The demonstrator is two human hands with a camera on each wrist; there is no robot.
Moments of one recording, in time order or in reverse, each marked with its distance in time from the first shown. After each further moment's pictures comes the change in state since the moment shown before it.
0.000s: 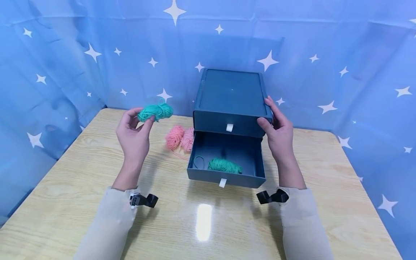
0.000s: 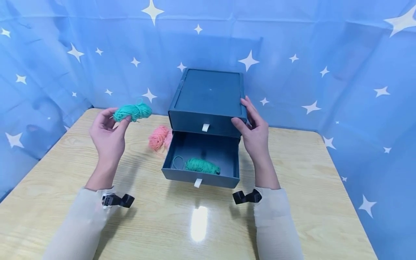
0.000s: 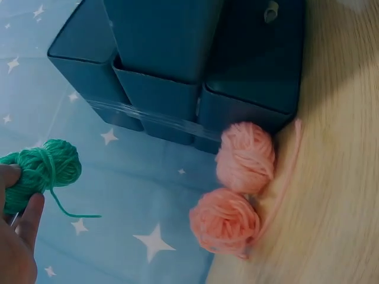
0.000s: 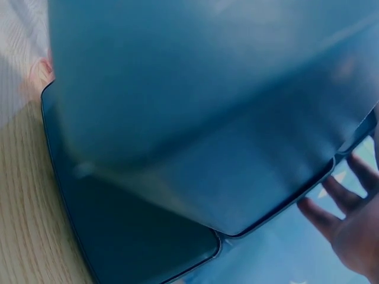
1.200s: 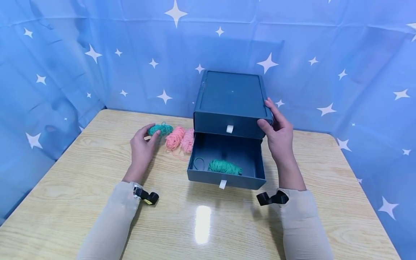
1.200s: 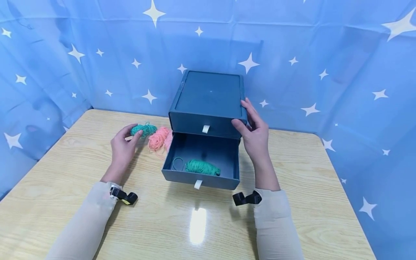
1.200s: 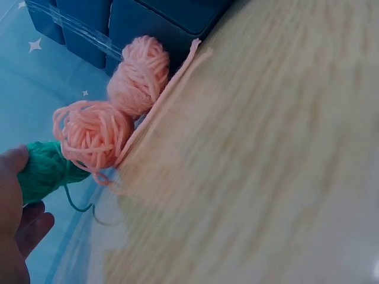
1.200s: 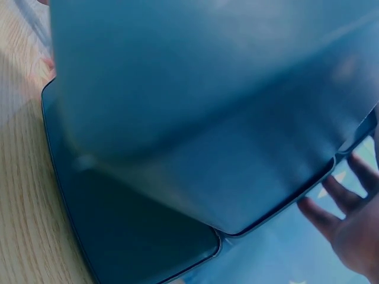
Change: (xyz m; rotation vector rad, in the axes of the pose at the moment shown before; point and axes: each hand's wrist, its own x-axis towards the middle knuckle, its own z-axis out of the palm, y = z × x) left_hand -0.009 -0.097 -0.025 0.565 -0.253 -0.140; right_hand 0.001 0.004 -0.001 -0.014 0.006 -0.011
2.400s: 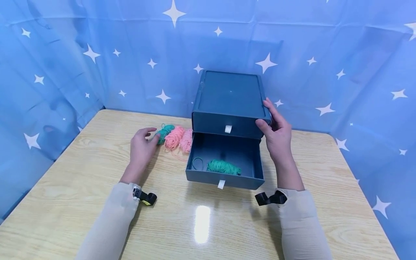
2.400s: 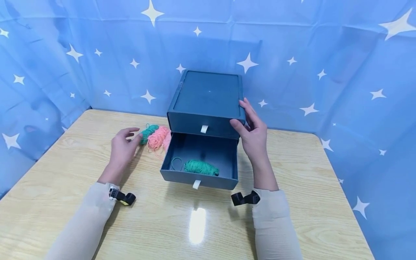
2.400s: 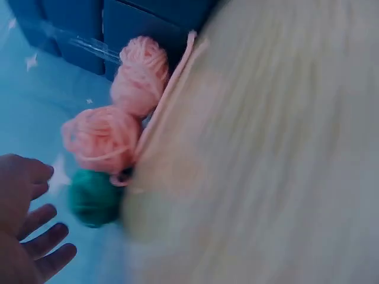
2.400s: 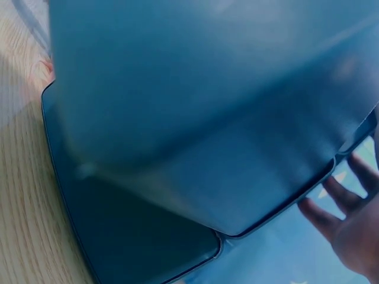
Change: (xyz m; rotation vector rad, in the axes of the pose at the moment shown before) left_hand 0.000 0.012 -0.006 0.100 -0.134 -0.063; right_hand -0.002 -0.002 0.001 0.023 0.002 -0.004
